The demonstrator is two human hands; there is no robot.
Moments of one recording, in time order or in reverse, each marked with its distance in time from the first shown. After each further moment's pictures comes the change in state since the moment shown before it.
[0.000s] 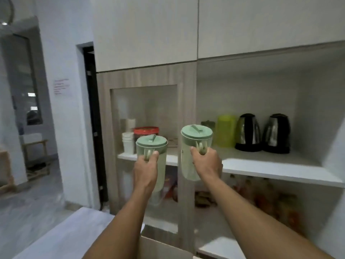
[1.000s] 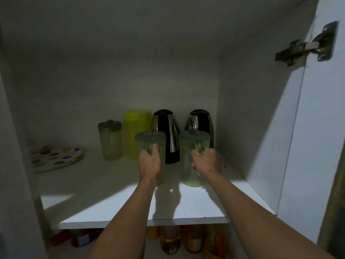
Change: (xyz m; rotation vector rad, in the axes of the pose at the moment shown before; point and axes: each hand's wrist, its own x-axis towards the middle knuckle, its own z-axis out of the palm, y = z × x) left_hand 0.083 -0.015 0.530 -0.109 -0.301 -0.125; right_hand 0.381 0.243 -0.167 -0.153 0.175 0.226
